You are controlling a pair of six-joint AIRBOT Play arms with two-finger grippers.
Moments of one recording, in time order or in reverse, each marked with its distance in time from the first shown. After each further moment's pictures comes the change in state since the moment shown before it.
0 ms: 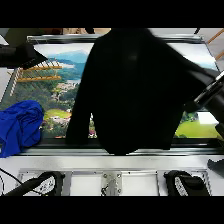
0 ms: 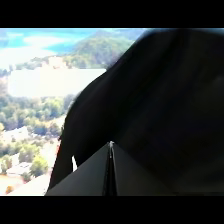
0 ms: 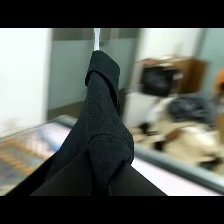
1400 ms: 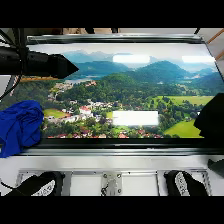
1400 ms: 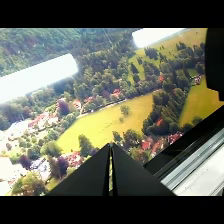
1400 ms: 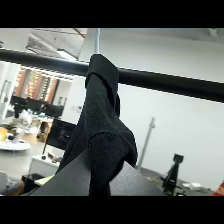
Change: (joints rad) left arm -0.291 0.061 -0.057 0.003 0.011 0.056; right arm -0.495 -0.249 0.453 -0.216 -1.080 -0.397
